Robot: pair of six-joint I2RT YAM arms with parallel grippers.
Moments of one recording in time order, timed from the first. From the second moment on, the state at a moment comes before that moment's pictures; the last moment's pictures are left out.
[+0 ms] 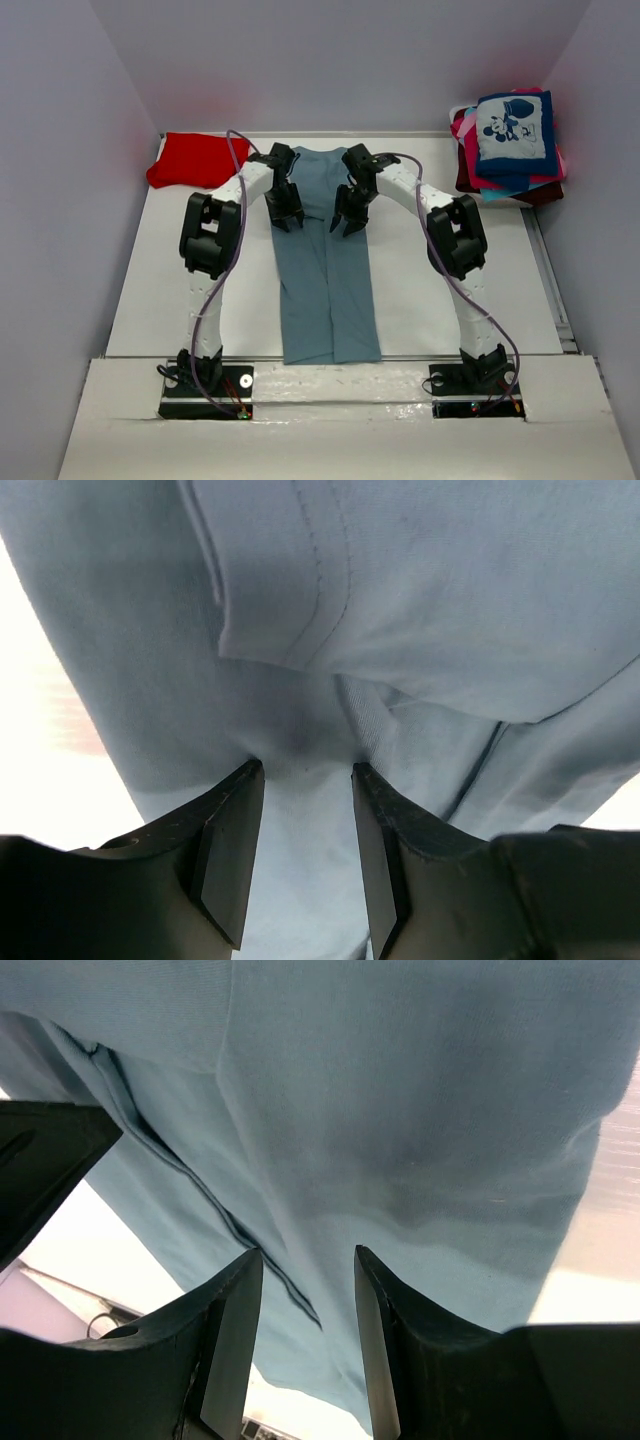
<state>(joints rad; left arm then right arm) -0.35 2.21 1.78 -0.90 0.14 -0.59 0.50 2.29 1.97 -0.96 -0.32 0.71</state>
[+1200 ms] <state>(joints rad) -0.27 2.33 1.97 -0.97 0.06 -0.55 0.48 2.29 1.97 -0.96 -0.33 0.69</state>
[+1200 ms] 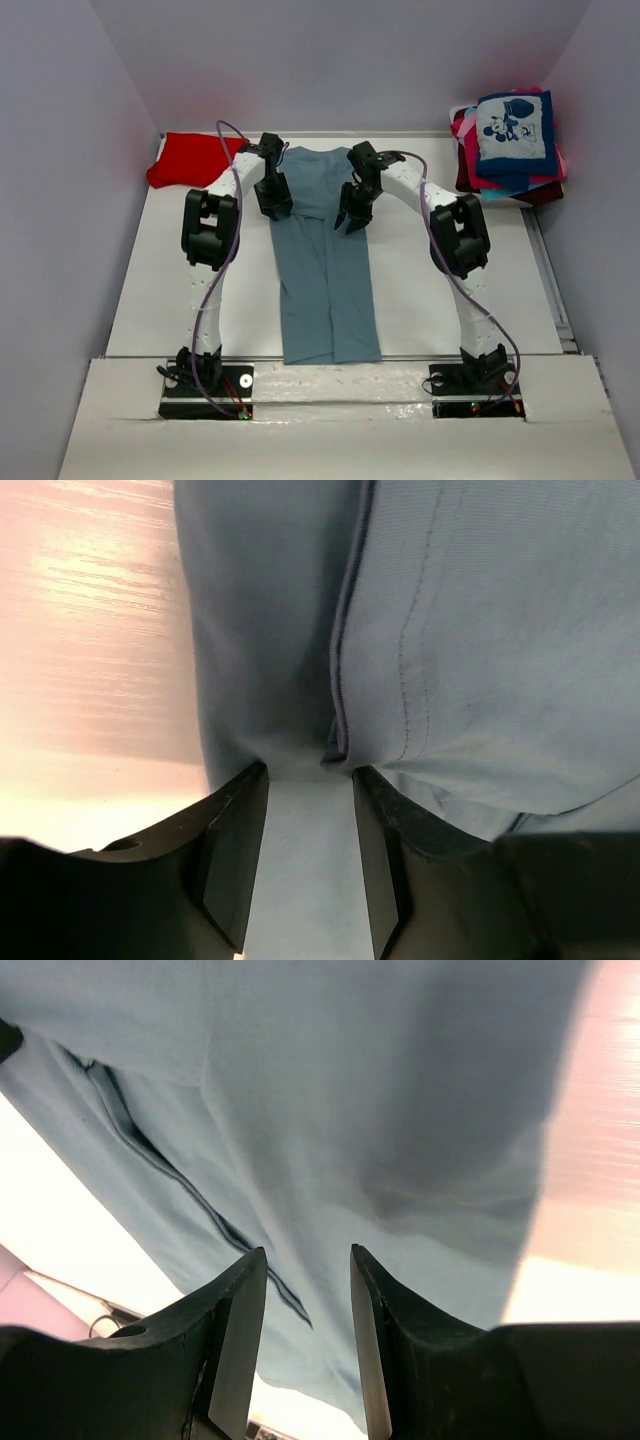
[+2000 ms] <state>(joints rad) -0.25 2.39 2.07 -1.05 0.15 -0.51 0.40 2.48 2.18 -1.05 -0.37 0.65</state>
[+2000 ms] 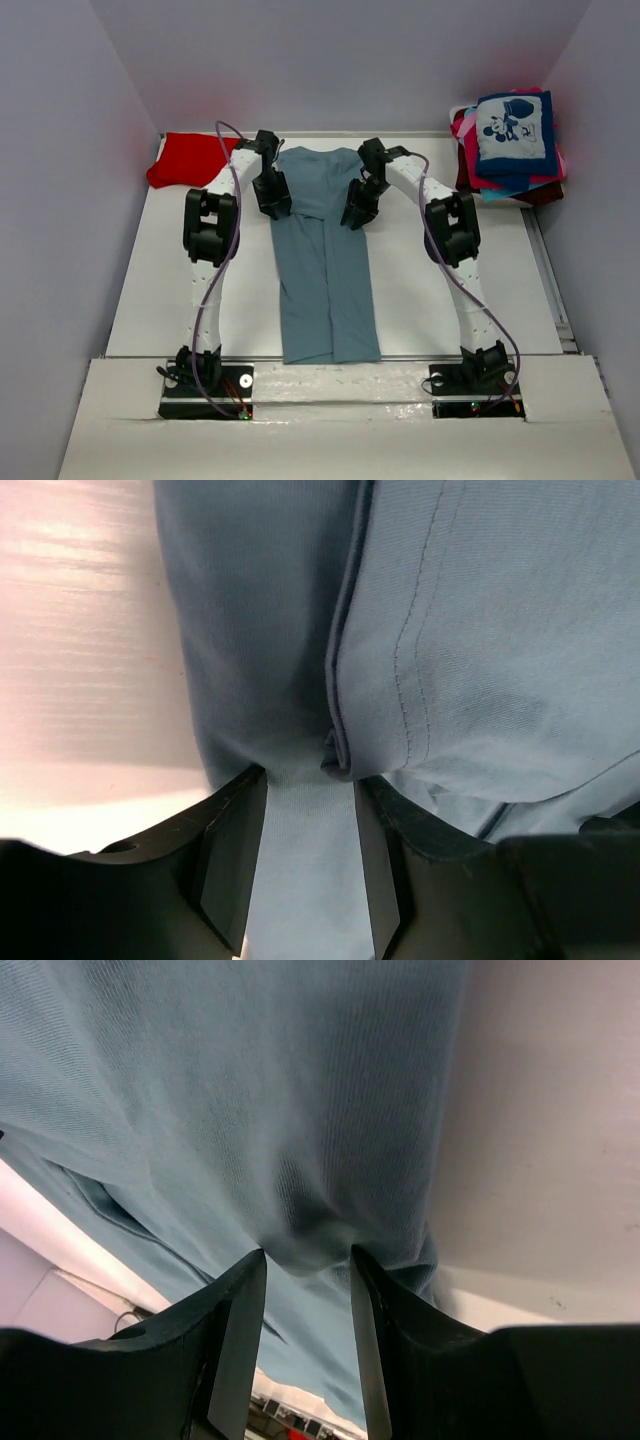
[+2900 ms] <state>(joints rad) -0.25 2.59 2.37 -0.78 0.29 -0.51 0.22 2.64 2.47 -0.95 -0.46 0.66</state>
